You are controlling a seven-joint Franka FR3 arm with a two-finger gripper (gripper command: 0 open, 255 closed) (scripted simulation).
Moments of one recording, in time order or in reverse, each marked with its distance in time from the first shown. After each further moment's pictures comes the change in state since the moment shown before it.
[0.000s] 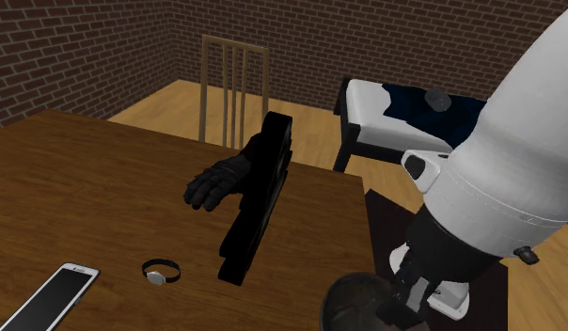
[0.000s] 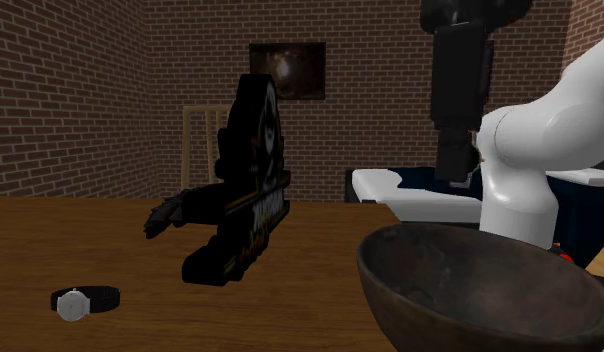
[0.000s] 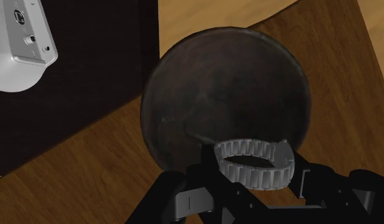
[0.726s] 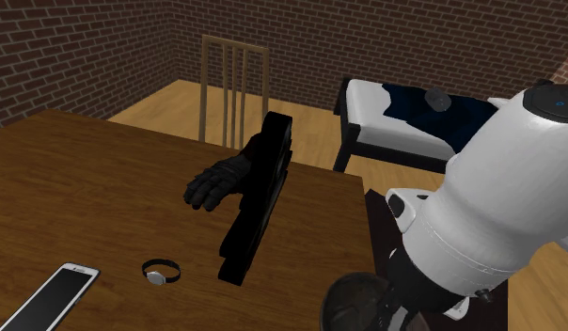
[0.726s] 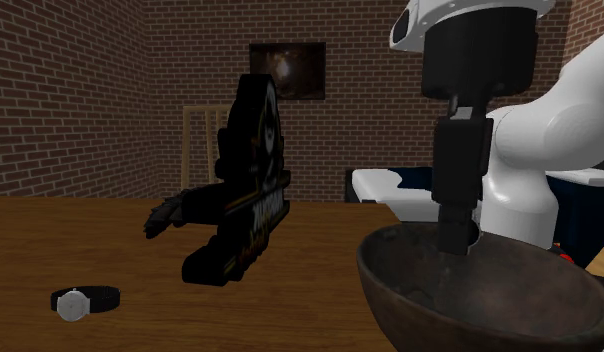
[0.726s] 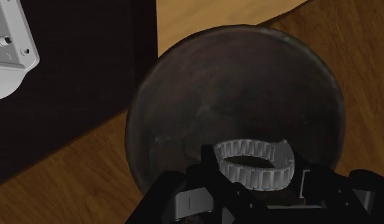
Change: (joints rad) arm 0.008 0.033 0.093 -0.100 0.068 0.141 -0.002
